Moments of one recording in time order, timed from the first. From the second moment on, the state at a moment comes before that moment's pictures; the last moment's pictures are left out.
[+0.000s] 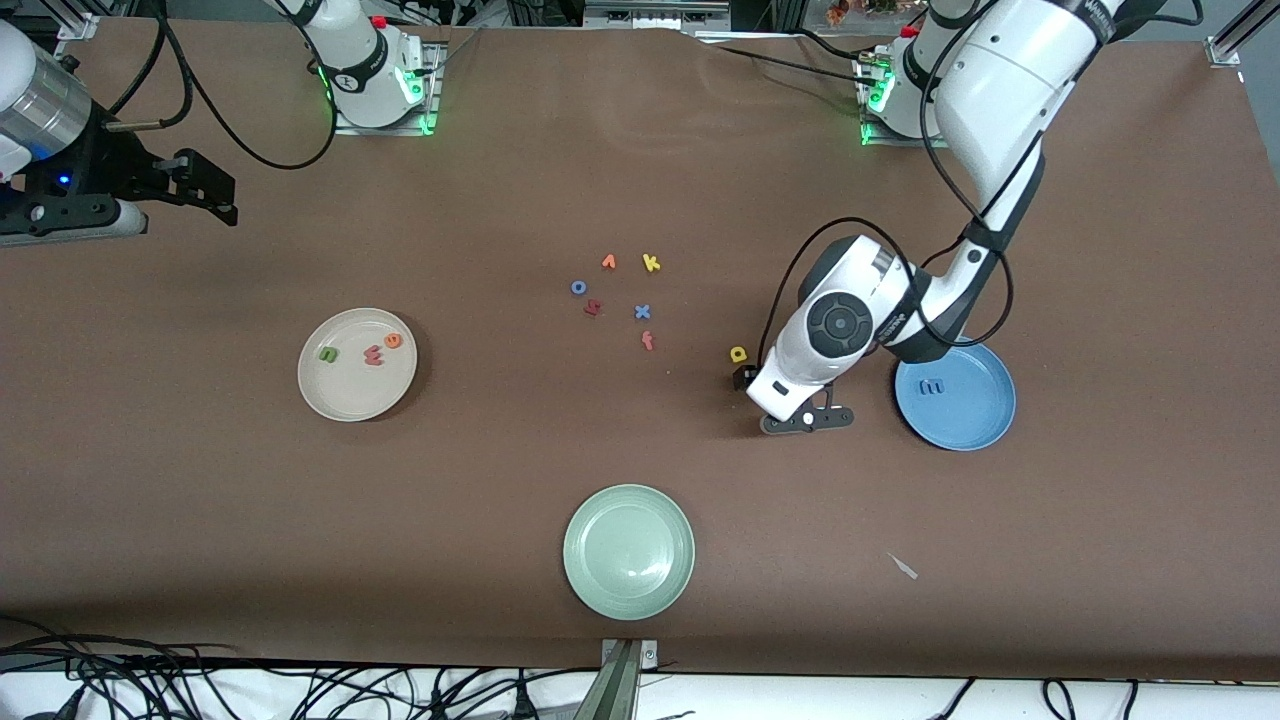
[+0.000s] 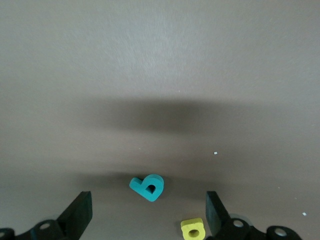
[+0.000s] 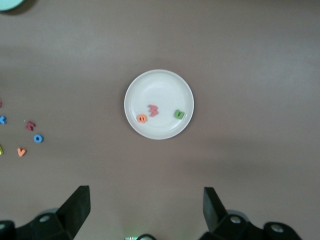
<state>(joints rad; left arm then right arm) -0.16 0.70 -0.35 -1.67 0.19 2.22 -0.71 0.17 -0.04 -0.05 -1.65 -0.01 1.54 0.00</state>
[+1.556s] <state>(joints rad) -0.14 0.72 -0.35 -1.76 0.26 2.38 -0.72 0.17 0.00 -0.06 -1.58 -0.02 1.52 0.00</state>
